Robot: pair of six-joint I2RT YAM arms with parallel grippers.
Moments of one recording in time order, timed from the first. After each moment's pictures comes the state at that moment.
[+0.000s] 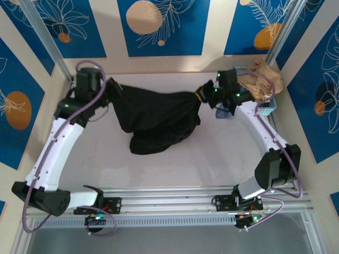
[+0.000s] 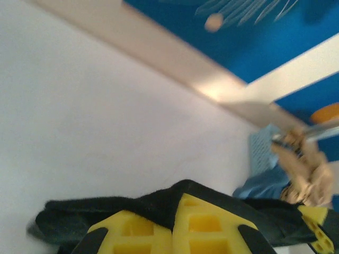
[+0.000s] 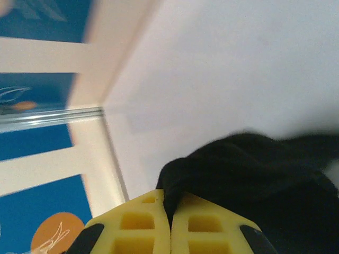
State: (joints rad) left arm -0.31 1.29 1.60 -0.79 -0.01 -0.75; right arm 0.27 1.49 1.45 -0.56 -0.34 1.08
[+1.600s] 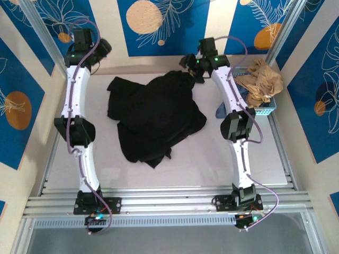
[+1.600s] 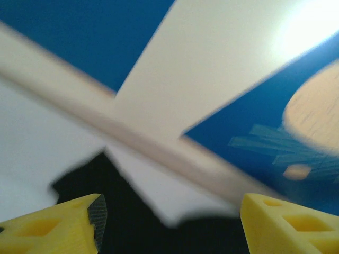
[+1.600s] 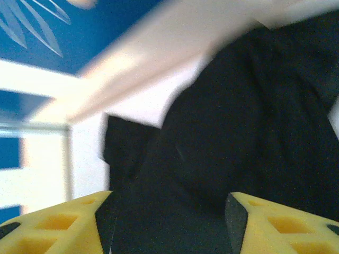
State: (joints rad) left arm -0.03 2.15 2.45 -0.88 0.02 -0.64; right arm 0.28 2.29 2.43 -0.92 -0.31 0.76
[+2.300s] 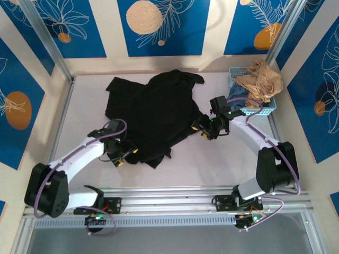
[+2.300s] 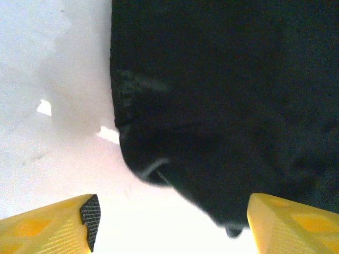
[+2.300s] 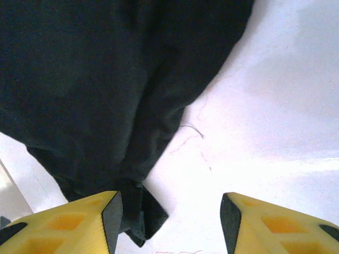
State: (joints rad) left arm -0.40 1.28 0.73 -0.76 0.19 -1.08; right arm 0.29 1.48 1.01 -0.67 -0.37 0.89
